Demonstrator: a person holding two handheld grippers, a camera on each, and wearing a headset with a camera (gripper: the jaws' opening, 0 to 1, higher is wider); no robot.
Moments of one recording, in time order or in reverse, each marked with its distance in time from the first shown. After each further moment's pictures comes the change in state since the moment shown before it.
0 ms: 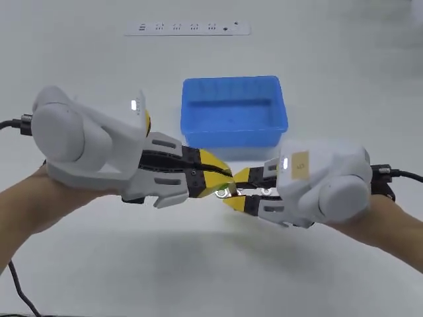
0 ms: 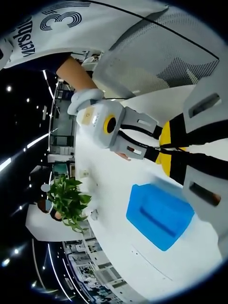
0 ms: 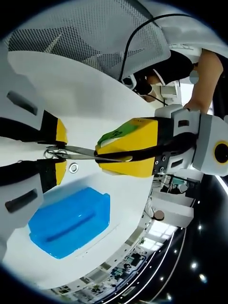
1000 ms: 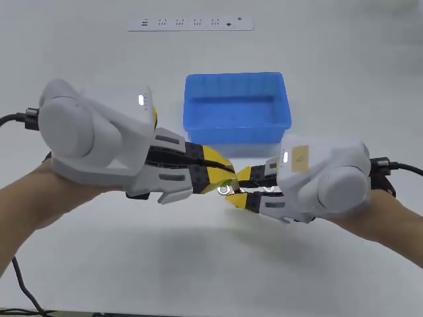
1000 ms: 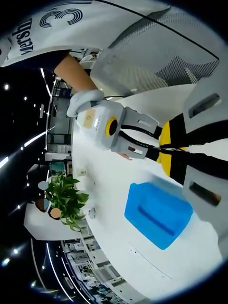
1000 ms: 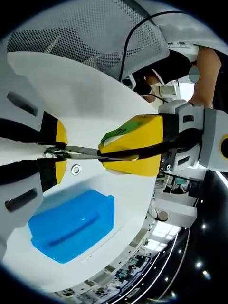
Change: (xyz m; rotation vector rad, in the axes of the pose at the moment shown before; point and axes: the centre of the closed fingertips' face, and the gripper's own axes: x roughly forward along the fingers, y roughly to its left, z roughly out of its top) left arm 0.001 0.002 -0.002 0.000 0.029 0.017; right arm 0.004 0.001 -0.005 0.034 0.011 0.024
